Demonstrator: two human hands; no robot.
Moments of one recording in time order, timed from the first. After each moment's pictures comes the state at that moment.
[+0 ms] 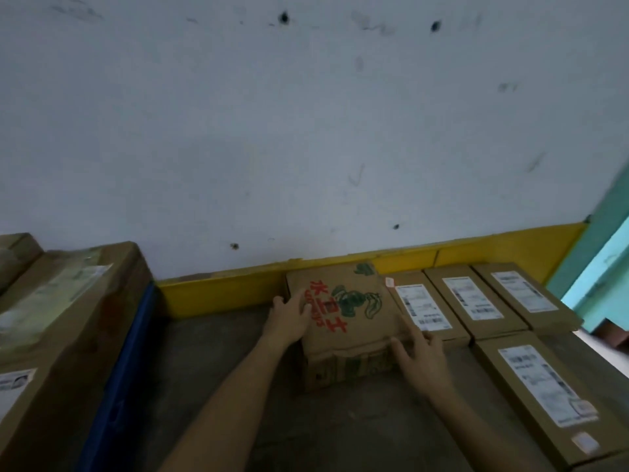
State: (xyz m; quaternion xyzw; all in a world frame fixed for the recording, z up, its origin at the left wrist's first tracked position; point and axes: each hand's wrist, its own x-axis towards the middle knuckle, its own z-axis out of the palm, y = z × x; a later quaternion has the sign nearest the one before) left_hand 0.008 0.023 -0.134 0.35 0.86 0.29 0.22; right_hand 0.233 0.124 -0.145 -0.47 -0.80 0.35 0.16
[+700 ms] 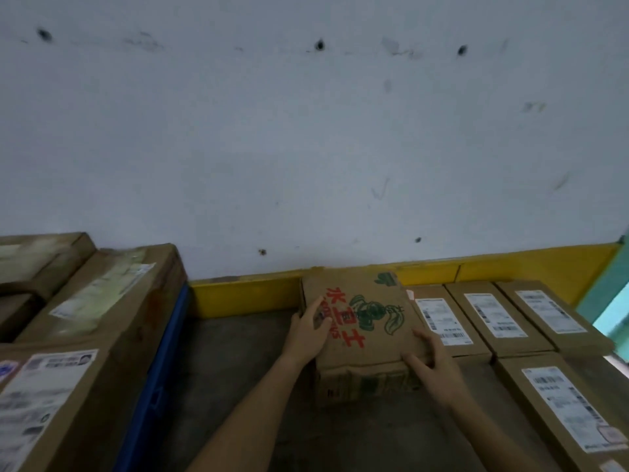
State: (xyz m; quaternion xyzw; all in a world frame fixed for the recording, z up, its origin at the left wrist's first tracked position) left_hand 0.022 -0.001 -0.137 0.30 0.80 0.46 0.25; right_hand 0.236 0.113 -0.128 -0.40 -0.77 0.45 0.20
